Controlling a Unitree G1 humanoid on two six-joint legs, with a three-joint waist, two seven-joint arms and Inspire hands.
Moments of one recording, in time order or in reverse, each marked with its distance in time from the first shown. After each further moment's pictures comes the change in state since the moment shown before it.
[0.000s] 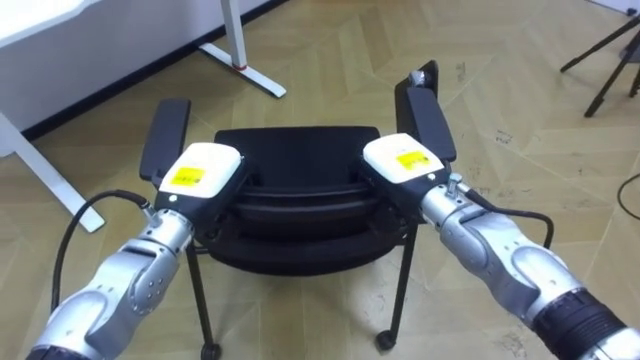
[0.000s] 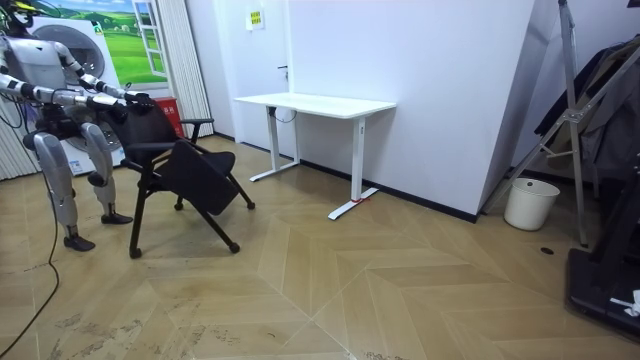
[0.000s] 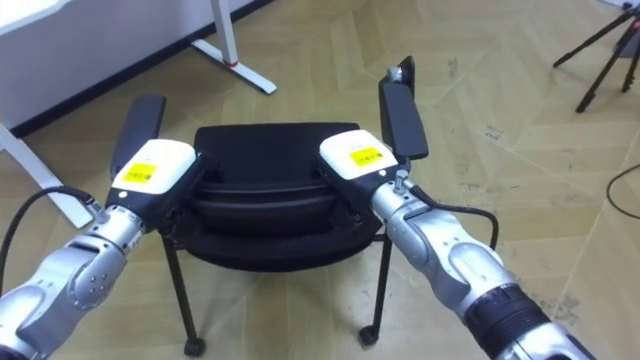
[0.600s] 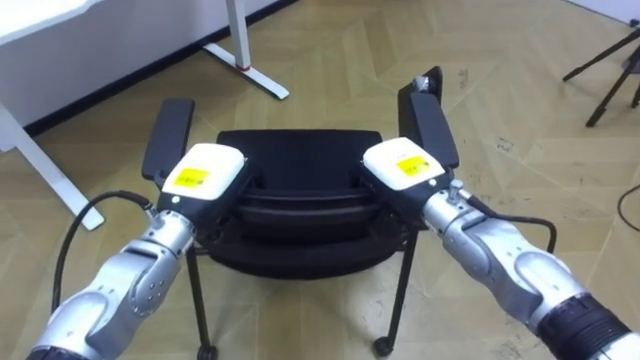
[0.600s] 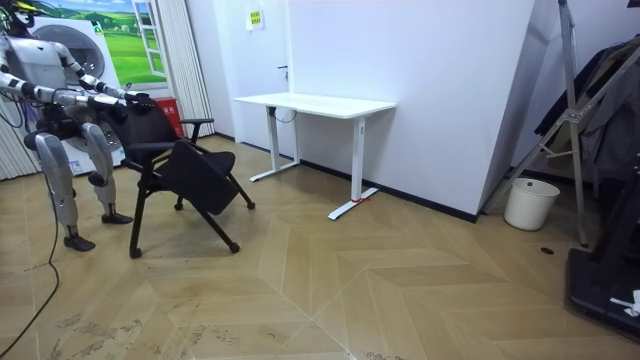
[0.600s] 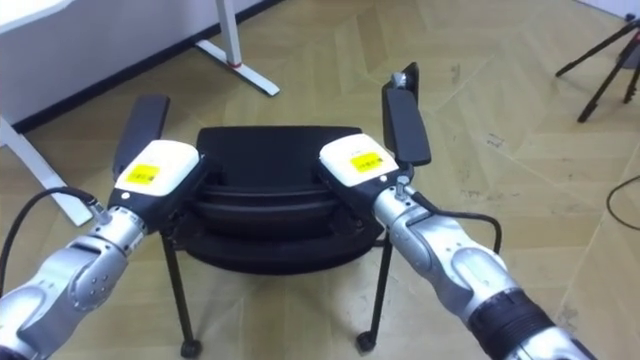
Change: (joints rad) left arm -0.010 0.001 -0.013 0.028 0.012 -0.023 0.004; right arm 0.013 0.005 0.000 0.039 -0.018 -0.034 -0.021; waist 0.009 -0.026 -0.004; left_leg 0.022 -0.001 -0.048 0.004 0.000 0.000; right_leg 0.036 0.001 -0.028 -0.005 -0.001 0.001
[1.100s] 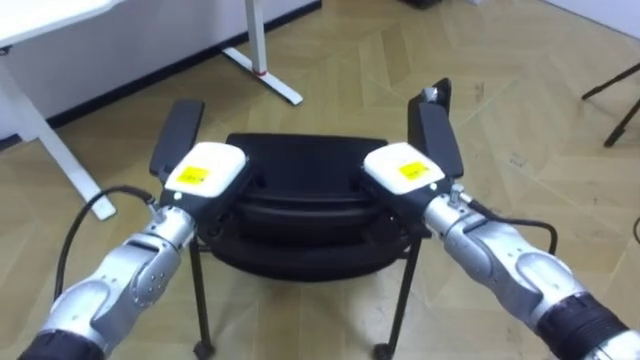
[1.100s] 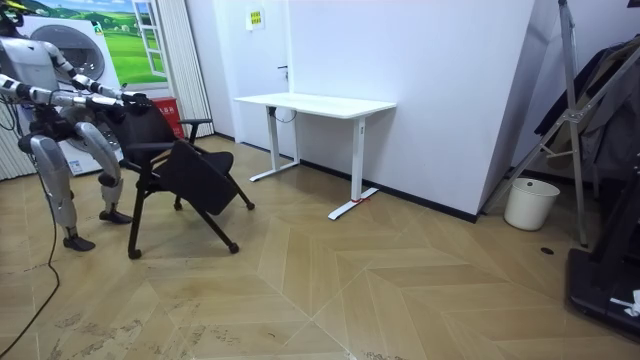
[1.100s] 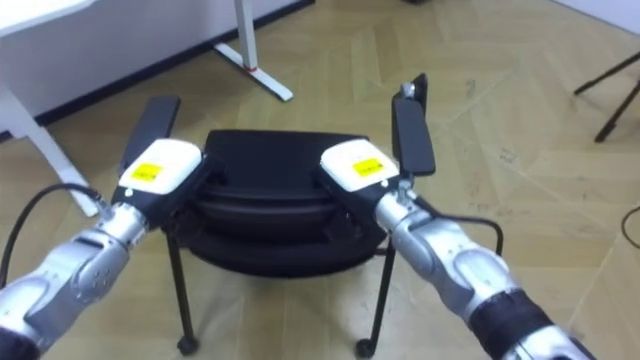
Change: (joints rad) left arm -0.061 -0.023 0.006 0.098 0.016 -0.060 0.035; right arm -0.001 -0.026 -0.023 0.013 0.011 -0.055 -0.019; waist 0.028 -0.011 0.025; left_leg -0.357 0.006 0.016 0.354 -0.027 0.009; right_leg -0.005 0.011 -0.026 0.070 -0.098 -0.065
